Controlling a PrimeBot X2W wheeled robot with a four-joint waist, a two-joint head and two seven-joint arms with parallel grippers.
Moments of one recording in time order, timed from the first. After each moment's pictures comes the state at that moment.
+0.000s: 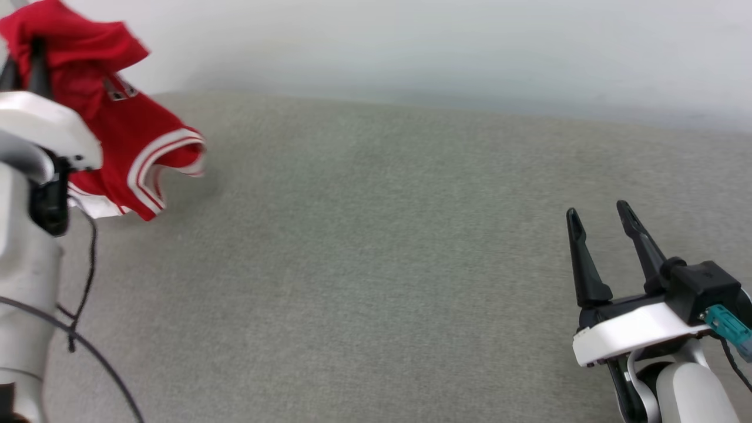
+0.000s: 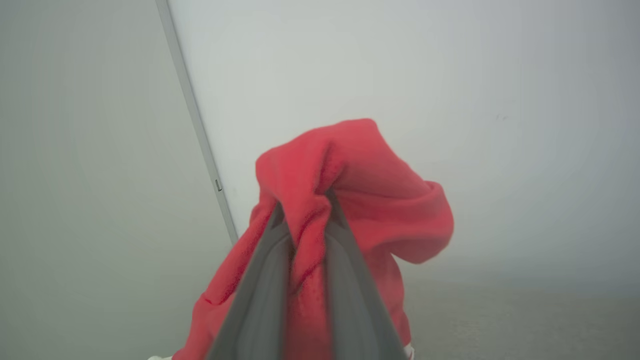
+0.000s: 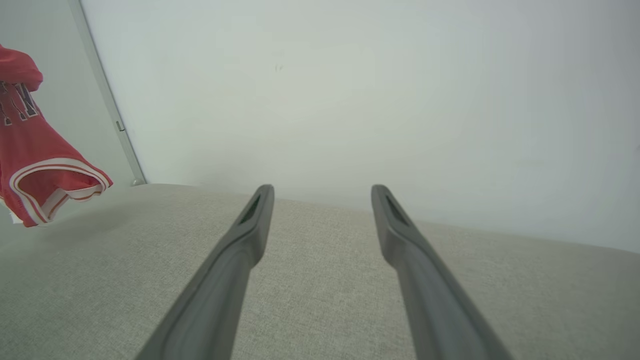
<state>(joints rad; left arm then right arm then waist) -0.92 0.49 -0.22 0.83 -0.44 -0.01 -0.23 -0.15 -0.05 0.03 0.03 0.10 0.13 -0.13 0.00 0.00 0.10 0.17</state>
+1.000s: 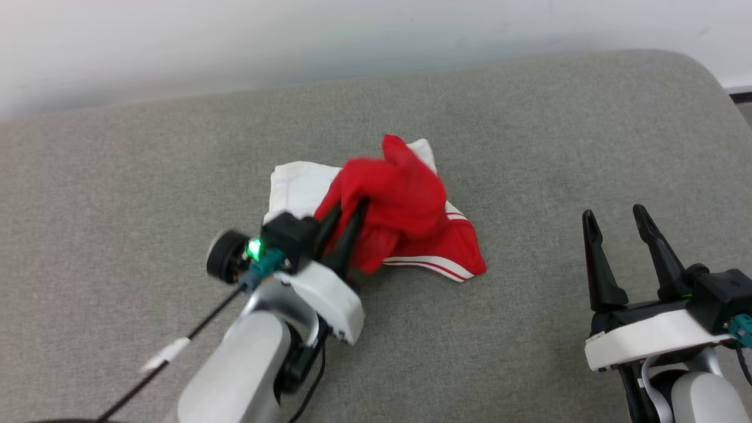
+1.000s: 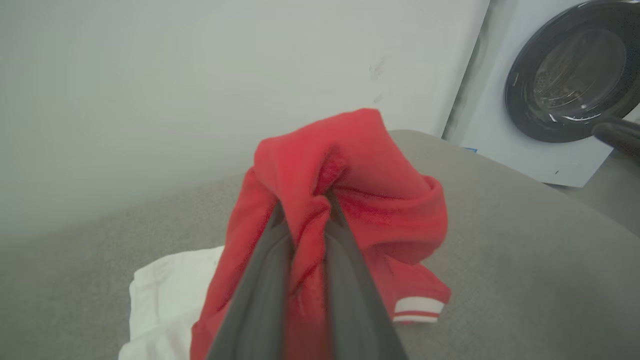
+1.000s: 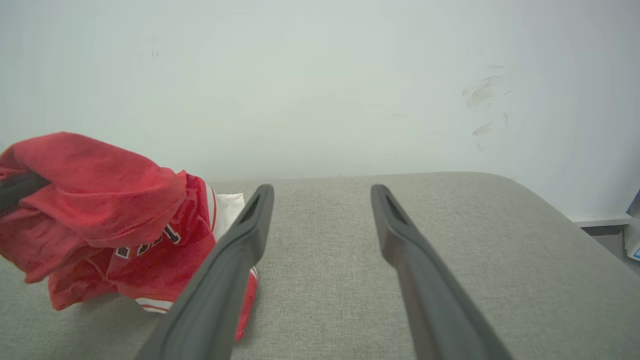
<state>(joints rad) -0.47 0.21 -0.54 0.23 -0.41 0.00 -0.15 -0.10 -0.05 0.00 -0.04 0.14 0.13 -0.11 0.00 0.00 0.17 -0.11</state>
